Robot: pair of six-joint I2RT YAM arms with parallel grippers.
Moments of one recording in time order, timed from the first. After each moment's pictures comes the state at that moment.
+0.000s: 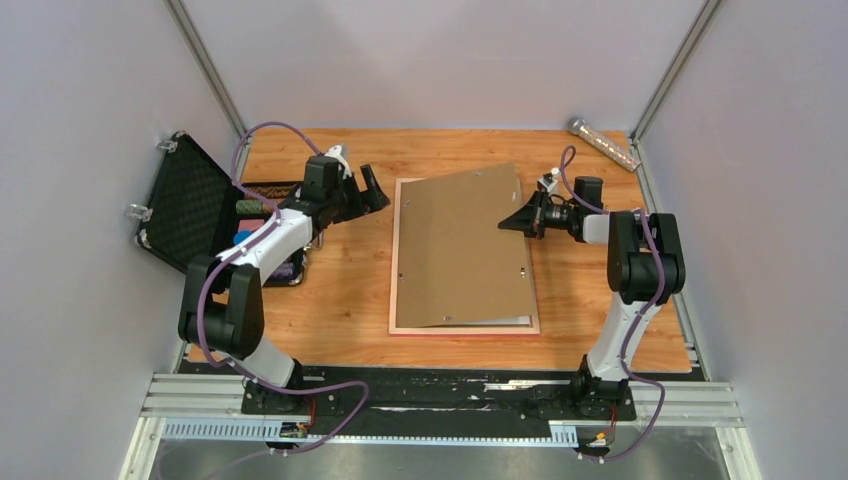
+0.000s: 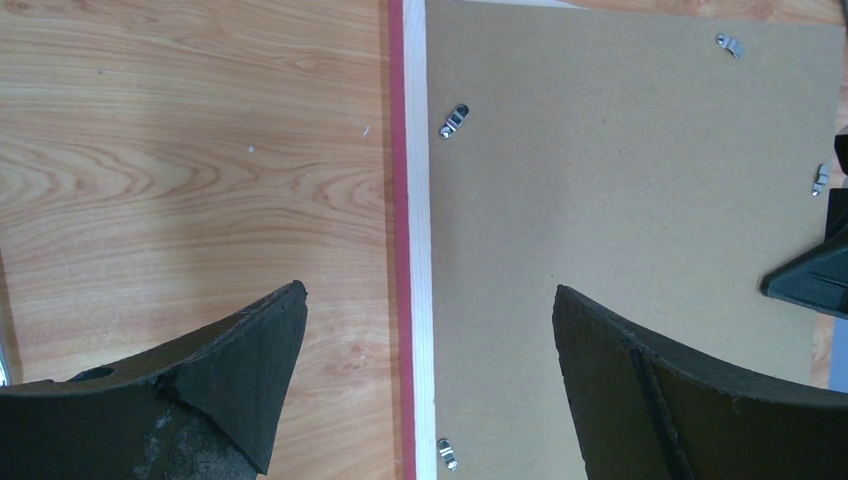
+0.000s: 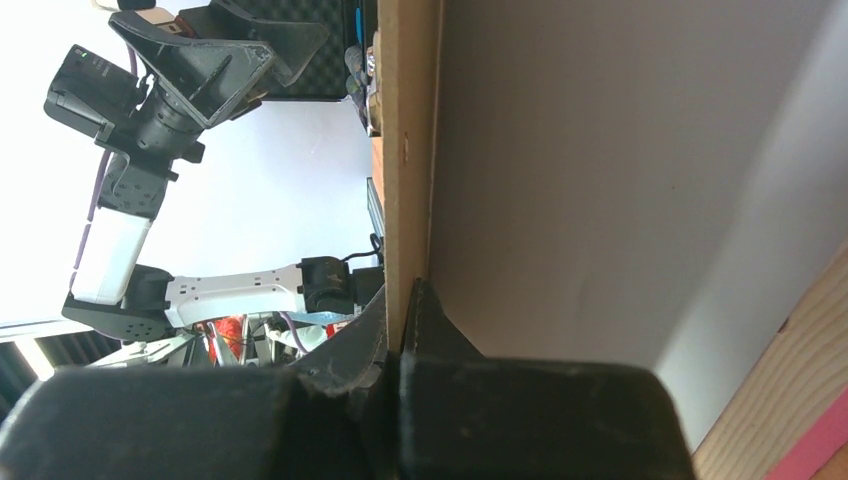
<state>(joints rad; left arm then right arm) -0.25 1.57 1.06 -0.14 0.18 -0.53 -0.05 1.96 1.00 0.28 -1.24 0.77</state>
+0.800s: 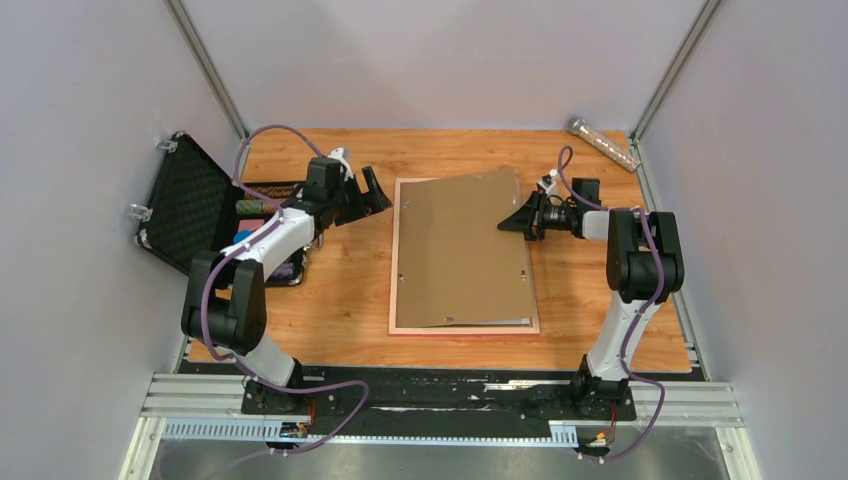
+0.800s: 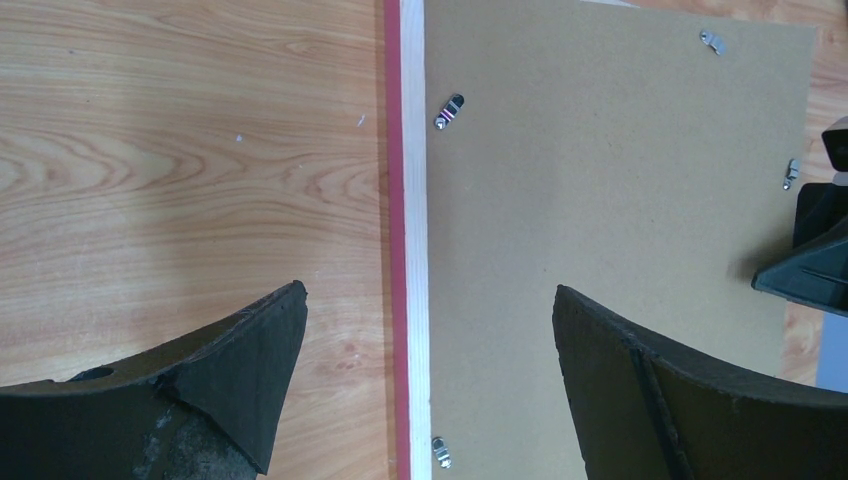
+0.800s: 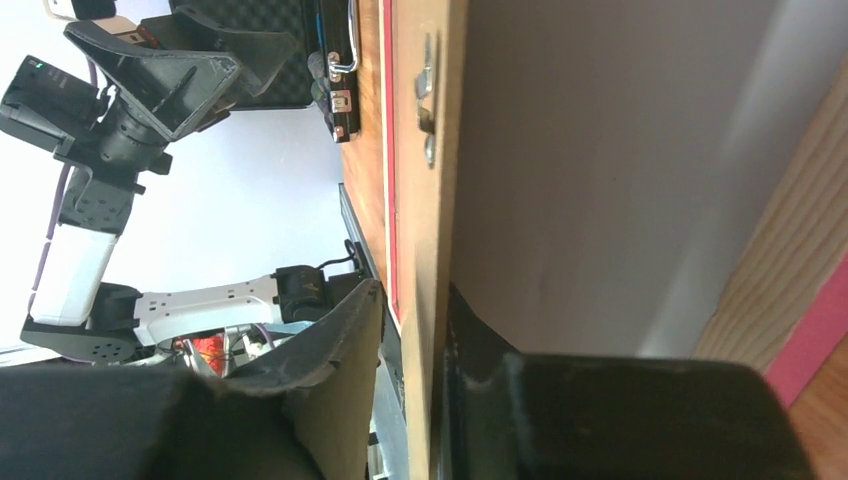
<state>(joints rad) -0.25 1.60 1.06 -0.13 0.20 -0.54 -0.04 1.97 1.04 0.13 -1.18 0.65</state>
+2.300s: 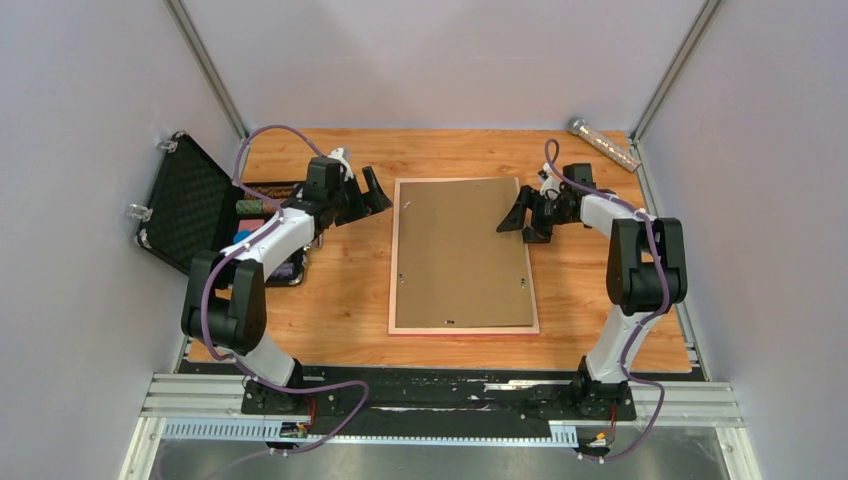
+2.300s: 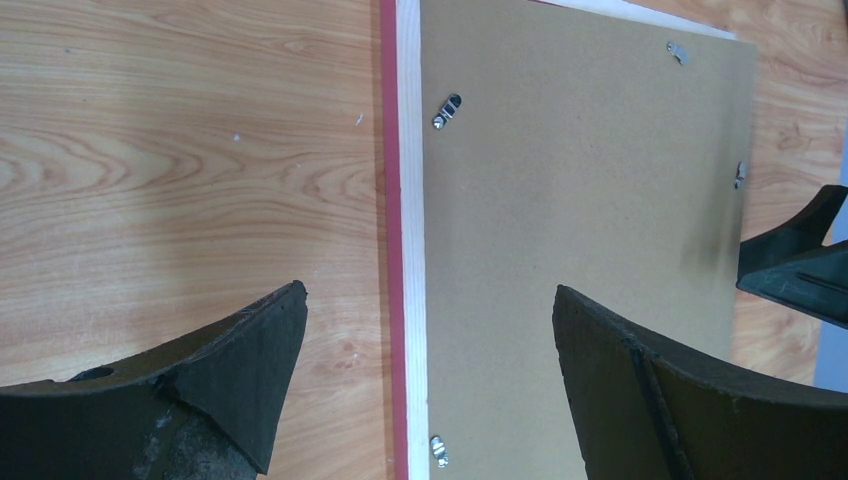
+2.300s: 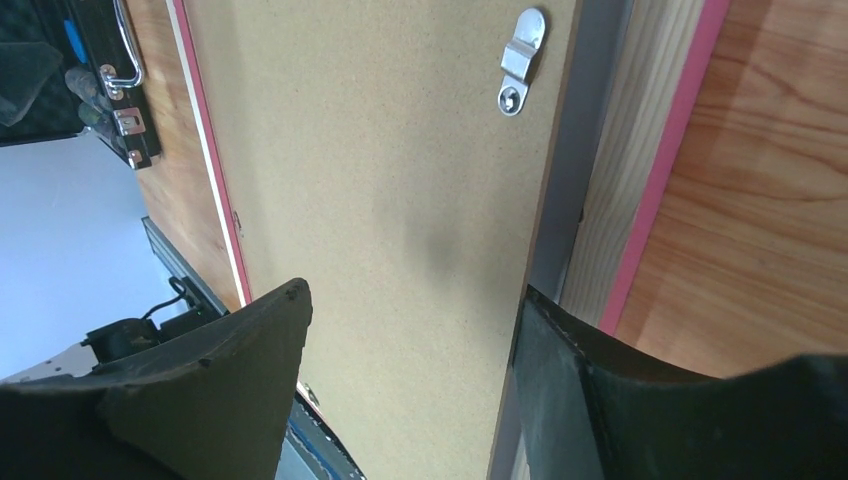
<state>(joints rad) -0.25 1.60 1.06 -0.13 0.21 -0.55 0.02 1.88 1.19 -0.39 -0.75 0.30</state>
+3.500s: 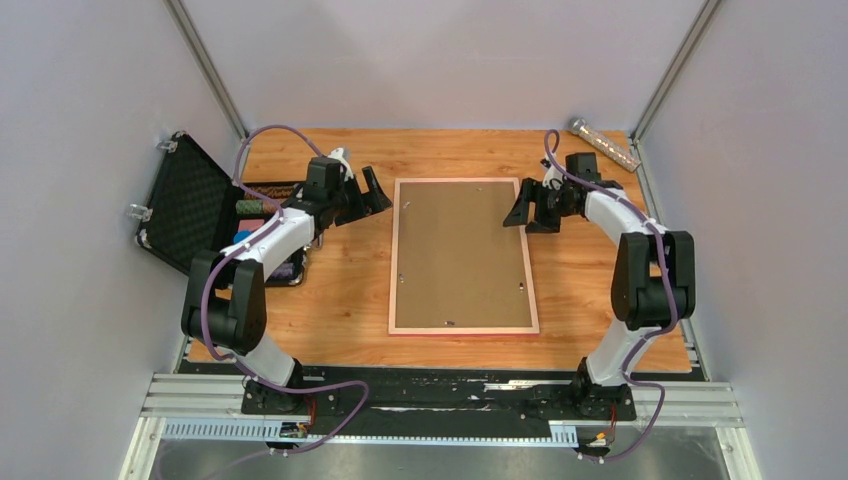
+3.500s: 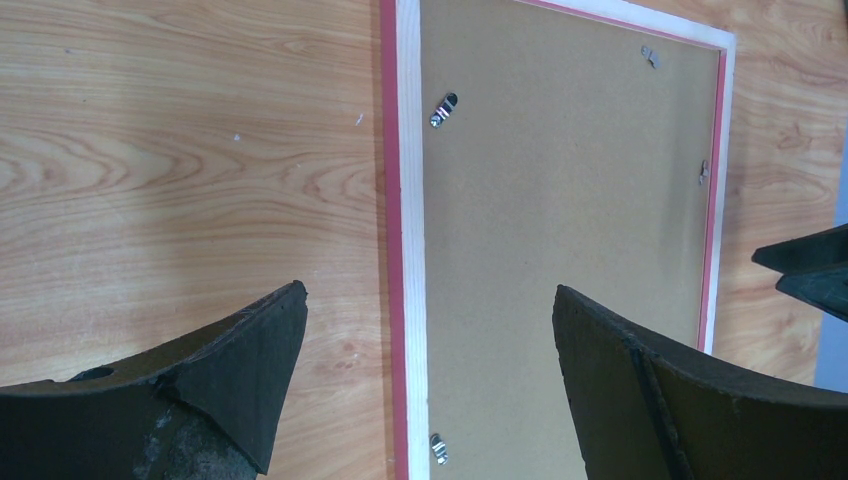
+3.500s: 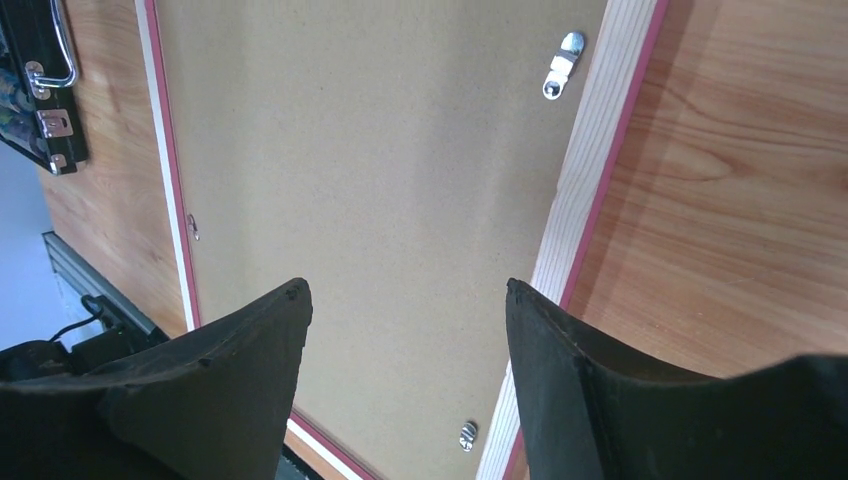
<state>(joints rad) -0.25 1.60 1.06 -0.13 0.21 -0.54 0.04 1.78 1.23 -0.50 -0.60 0.20</state>
